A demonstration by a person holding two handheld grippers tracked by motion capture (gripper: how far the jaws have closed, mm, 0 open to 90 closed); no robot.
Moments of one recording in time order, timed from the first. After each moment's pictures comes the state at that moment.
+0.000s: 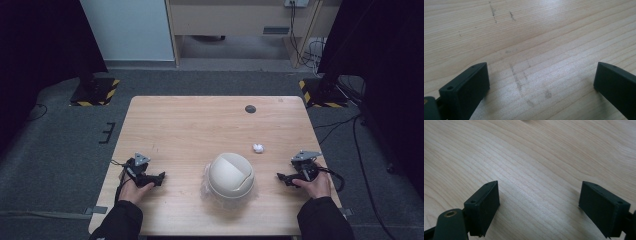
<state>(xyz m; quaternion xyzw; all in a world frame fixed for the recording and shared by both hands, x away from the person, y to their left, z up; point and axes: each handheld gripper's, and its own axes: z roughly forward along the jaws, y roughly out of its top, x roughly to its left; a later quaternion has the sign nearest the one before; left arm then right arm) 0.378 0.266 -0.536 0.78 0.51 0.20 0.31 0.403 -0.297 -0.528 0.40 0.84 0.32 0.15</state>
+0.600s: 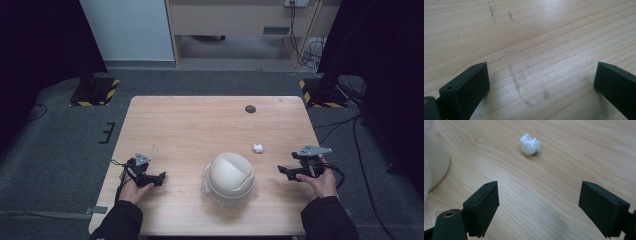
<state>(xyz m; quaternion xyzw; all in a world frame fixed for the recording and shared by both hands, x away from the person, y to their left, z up) 0.378 0.264 -0.536 0.78 0.51 0.20 0.31 0.403 -0.300 -0.499 0.38 0.82 0.39 0.17</state>
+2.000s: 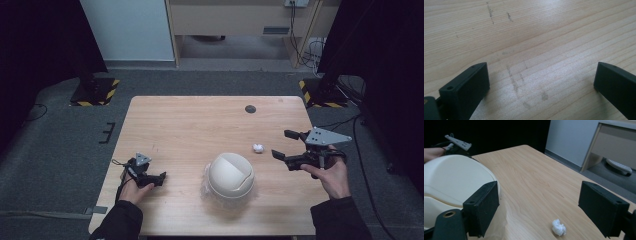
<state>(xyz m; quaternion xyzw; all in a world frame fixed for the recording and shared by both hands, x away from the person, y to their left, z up) 0.379 0.263 -0.536 0.78 0.51 0.20 0.31 0.376 -0.263 -0.379 0.24 0.78 0.54 0.20</state>
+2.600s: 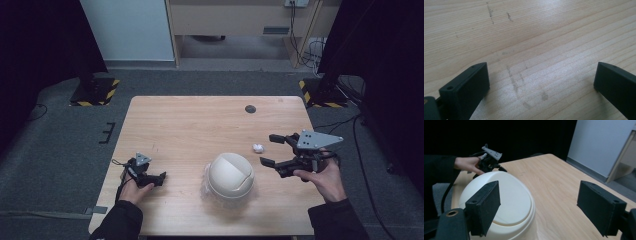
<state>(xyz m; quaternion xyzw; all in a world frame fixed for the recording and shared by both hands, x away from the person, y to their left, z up) 0.379 0.263 -0.536 0.78 0.50 0.20 0.31 0.362 -0.232 -0.366 0.19 0.78 0.57 0.14</state>
